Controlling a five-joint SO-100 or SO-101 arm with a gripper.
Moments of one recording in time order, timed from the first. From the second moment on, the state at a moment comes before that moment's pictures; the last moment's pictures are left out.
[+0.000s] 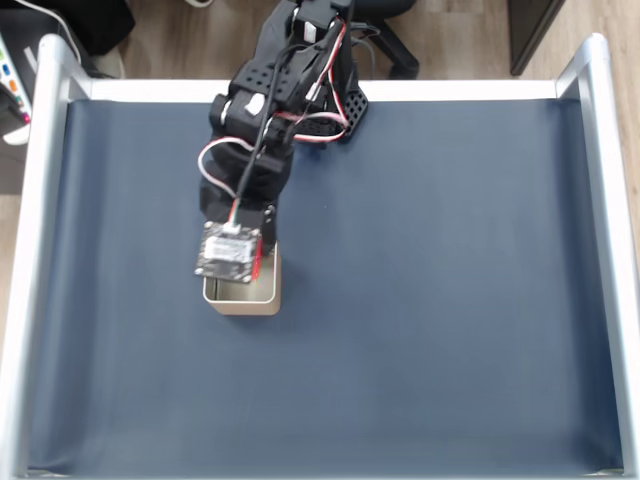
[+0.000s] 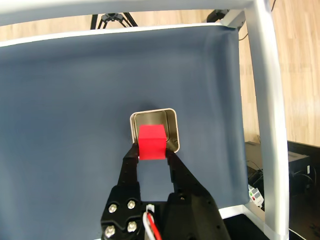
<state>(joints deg) 19.9 114.2 91.1 82.9 -105.6</state>
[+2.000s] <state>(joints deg) 19.4 113.9 115.8 52.5 -99.6</state>
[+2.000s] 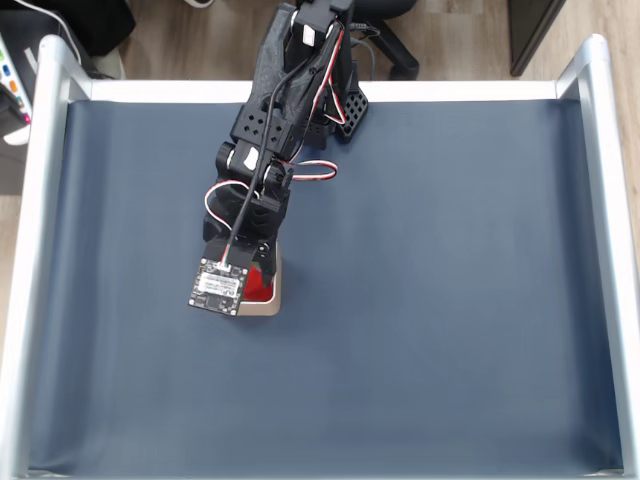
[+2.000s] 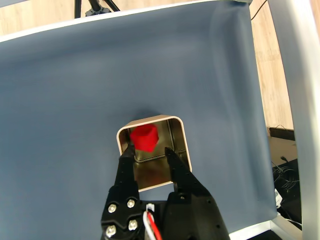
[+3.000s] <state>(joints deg) 19.6 119.2 118.9 49.0 -101.2</state>
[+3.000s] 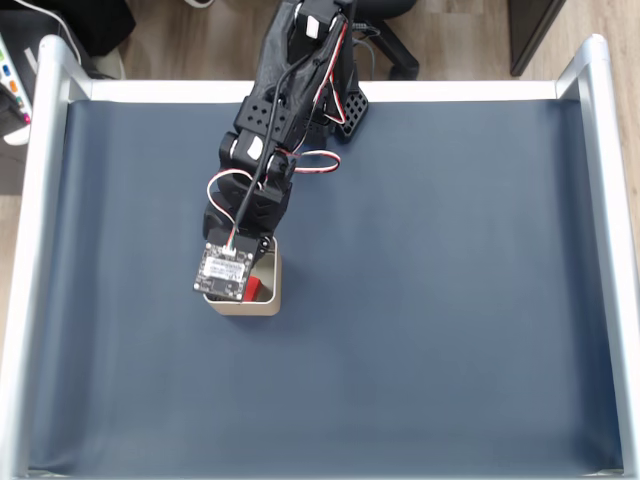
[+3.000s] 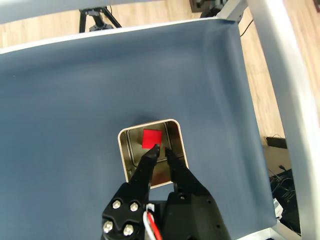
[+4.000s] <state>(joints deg) -6.3 171.3 161.6 34.8 -96.4</state>
